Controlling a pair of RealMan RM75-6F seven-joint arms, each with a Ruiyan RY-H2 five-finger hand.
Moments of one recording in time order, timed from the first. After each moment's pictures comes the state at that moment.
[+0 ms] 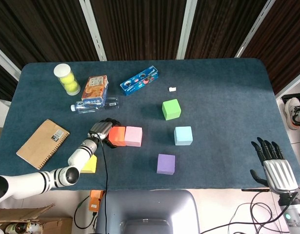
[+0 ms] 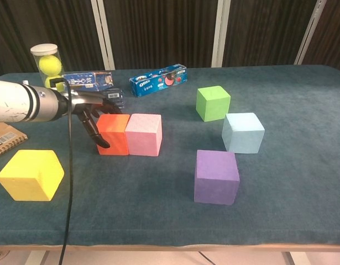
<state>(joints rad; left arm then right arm) -1.12 -1.47 -0.10 -1.34 0.44 0.62 0.26 0.11 -1.10 0.02 -1.62 -1.52 1.40 -0.12</state>
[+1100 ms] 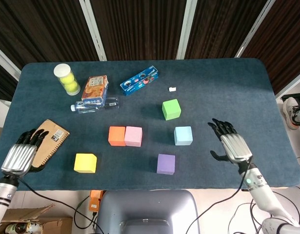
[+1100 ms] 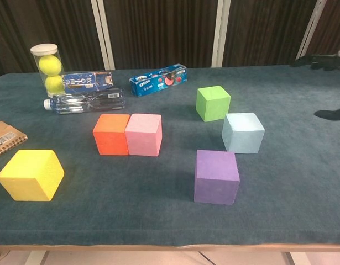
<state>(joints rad) -0.53 -0.94 0.20 -1.82 1.16 1.35 0.23 0.47 -1.13 0.19 -1.86 -1.14 1.01 -0.26</state>
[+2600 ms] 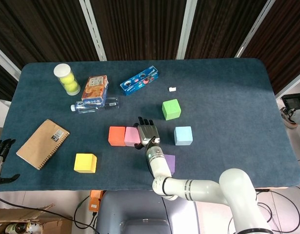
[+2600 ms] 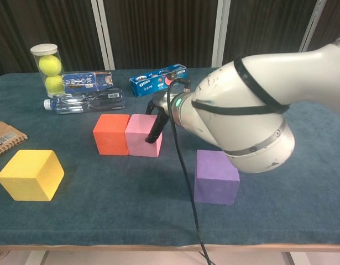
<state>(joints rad) -0.26 -0.93 0.05 -1.64 1.27 1.29 0.01 1.26 -1.90 0.42 -1.27 -0.16 1.00 -0.78</state>
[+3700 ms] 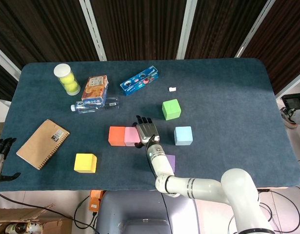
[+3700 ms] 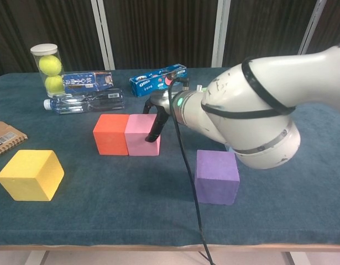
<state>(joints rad) -0.25 -0.92 -0.01 -1.64 1.25 1.20 0.03 1.25 -1.89 0.41 -1.24 -0.23 0.92 -0.77</state>
